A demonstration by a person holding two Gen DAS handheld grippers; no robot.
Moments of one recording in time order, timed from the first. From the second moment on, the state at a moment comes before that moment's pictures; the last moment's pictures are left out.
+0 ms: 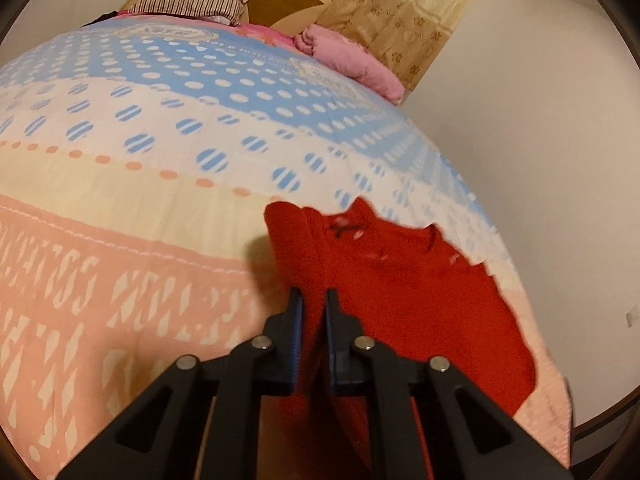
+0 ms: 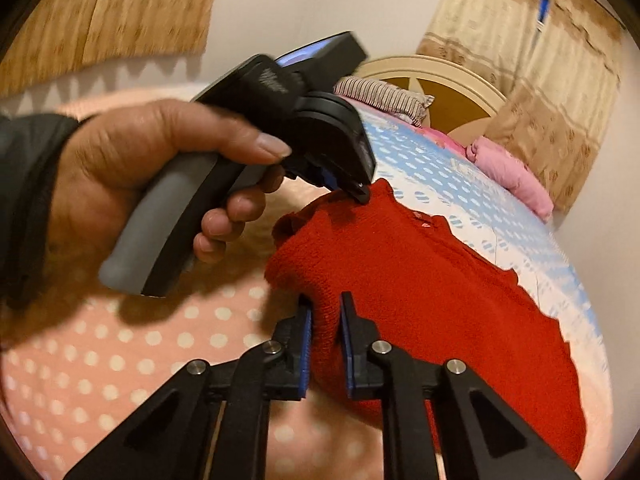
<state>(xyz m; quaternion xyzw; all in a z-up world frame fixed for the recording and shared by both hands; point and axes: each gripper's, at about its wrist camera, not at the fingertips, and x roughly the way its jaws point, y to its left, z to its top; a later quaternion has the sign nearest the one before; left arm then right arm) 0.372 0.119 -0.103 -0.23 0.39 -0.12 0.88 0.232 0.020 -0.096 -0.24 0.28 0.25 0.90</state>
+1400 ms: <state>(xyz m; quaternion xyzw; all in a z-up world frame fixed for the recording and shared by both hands) 0.425 -0.068 -0.063 -0.15 0.40 -0.22 0.88 0.233 -0.190 -0.058 0.07 0.28 0.18 0.94</state>
